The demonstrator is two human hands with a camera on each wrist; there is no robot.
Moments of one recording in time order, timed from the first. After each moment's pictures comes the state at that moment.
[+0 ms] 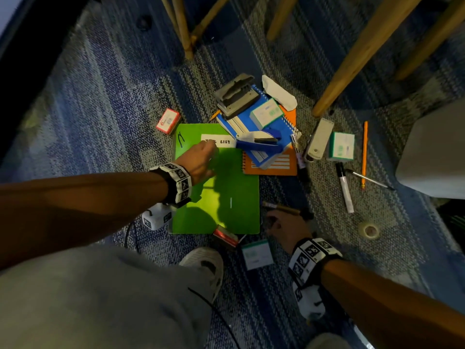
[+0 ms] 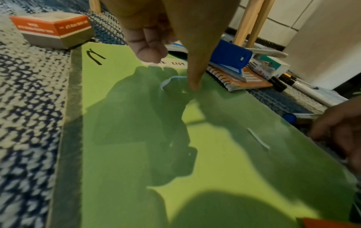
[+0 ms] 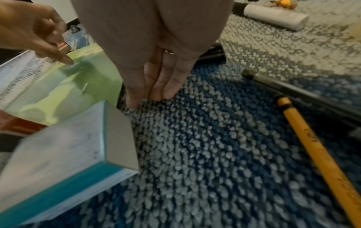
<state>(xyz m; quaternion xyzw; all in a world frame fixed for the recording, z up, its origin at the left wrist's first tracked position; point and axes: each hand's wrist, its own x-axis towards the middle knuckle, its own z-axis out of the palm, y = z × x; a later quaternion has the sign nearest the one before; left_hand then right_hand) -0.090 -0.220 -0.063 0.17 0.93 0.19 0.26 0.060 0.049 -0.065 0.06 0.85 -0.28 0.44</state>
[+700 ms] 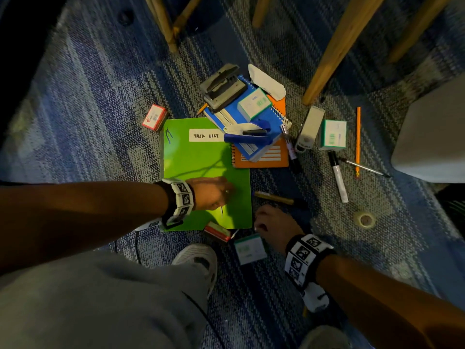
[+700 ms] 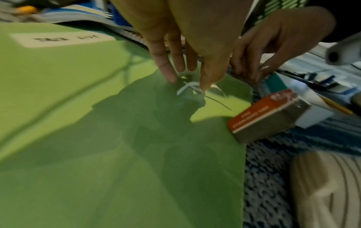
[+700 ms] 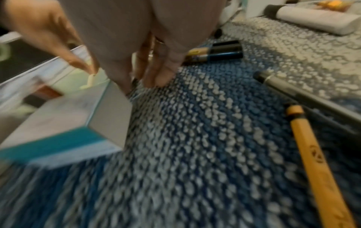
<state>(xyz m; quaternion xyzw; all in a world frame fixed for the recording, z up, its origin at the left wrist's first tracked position) -0.039 -0.186 -0.093 0.62 0.73 -0.14 0.24 0.072 0.052 -0.070 -0.14 0.87 -0.23 0.41</state>
